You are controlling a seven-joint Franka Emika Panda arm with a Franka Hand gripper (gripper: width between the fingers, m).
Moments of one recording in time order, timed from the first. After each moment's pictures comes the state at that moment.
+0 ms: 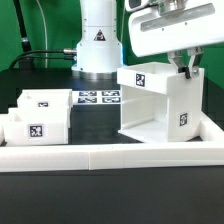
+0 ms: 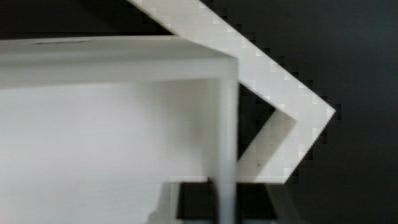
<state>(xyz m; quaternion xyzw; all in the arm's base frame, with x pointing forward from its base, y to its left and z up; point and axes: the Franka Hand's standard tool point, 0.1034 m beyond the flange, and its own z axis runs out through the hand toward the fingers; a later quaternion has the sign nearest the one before) 0.580 0.108 0.111 -0.88 0.46 -0.05 0.12</state>
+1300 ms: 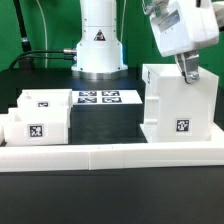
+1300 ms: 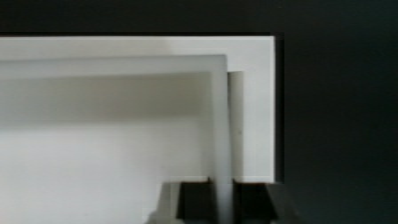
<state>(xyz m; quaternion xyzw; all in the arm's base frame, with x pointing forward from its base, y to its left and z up) 0.617 0.105 0.112 -0.70 0.70 -0.01 0.16</state>
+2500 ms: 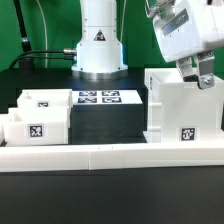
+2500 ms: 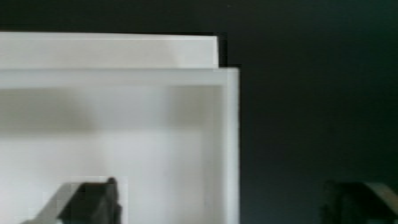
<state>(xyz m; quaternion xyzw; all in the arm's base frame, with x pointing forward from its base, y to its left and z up) 0.641 0.103 0.112 -0.70 0.69 -0.02 0.17</state>
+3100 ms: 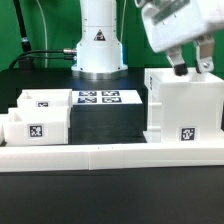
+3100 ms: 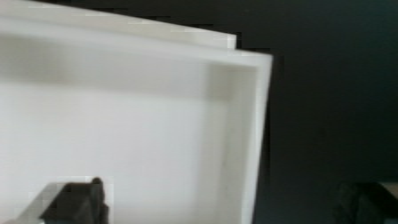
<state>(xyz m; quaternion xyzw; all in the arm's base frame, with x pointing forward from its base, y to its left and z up) 0.623 0.093 0.133 -0.75 0.64 -0.03 0.17</state>
